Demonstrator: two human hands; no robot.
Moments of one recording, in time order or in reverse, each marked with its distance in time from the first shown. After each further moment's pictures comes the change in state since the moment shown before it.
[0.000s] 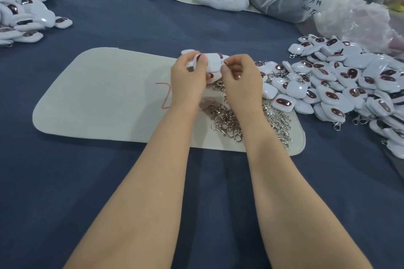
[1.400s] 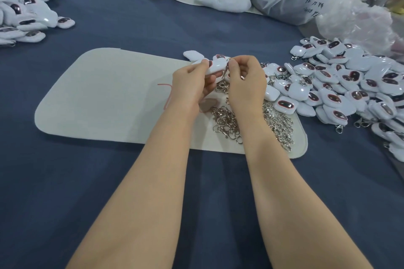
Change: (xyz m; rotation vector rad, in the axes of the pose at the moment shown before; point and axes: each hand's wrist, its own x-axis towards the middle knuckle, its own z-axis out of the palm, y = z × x) left_hand 0.002 0.003 -0.002 -0.216 -0.077 -0.283; right_hand 0.001 0.002 0.005 0.079 0.128 0.011
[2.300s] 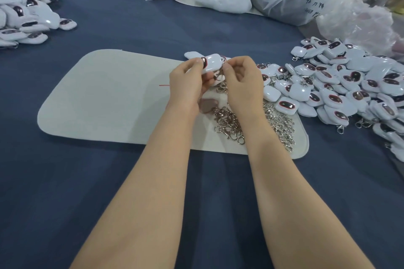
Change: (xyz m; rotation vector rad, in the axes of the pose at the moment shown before) left_hand -0.007 0.006 -0.002 -0.045 0.052 0.050; right_hand -0.002 -0.001 0.000 0.090 -0.134 -0.006
